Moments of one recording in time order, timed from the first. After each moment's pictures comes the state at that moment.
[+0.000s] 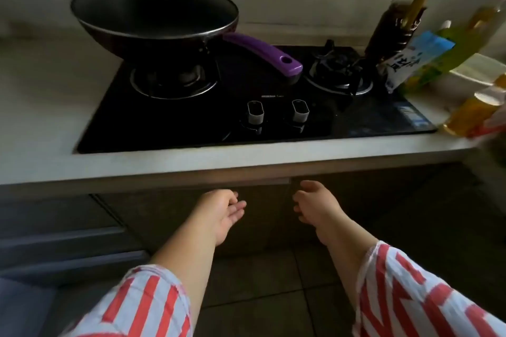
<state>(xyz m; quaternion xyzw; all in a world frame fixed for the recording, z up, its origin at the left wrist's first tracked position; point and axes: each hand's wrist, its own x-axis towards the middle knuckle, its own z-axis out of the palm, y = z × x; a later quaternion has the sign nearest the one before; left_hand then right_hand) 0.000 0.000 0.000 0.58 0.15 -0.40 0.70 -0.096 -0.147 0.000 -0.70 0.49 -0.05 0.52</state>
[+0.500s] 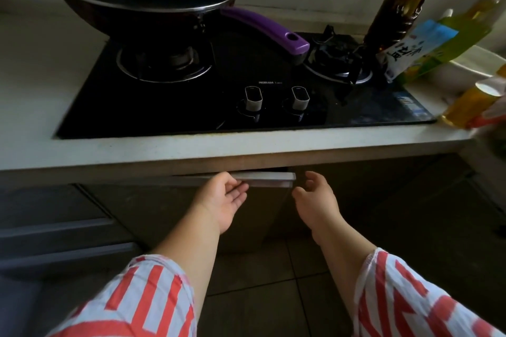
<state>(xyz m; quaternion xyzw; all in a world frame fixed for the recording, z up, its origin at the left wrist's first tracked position) 0.009 -0.008 -0.021 0.47 0.19 -0.41 0.75 -0.100 -0.135 -0.007 -0.72 0.49 -0.11 0.48</state>
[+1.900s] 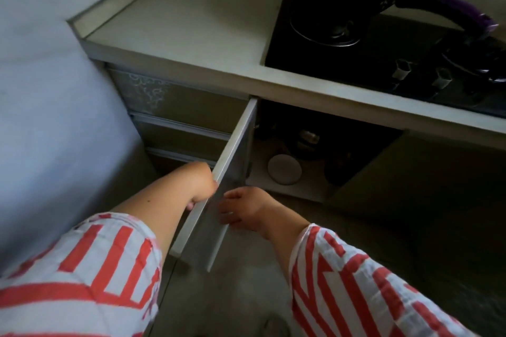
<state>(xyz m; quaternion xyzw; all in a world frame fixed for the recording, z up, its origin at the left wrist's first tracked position) -0.041 0.347 0.012 0.92 0.01 -0.34 0.18 -0.099 0.229 -0.027 -0.69 0.24 0.32 0.61</state>
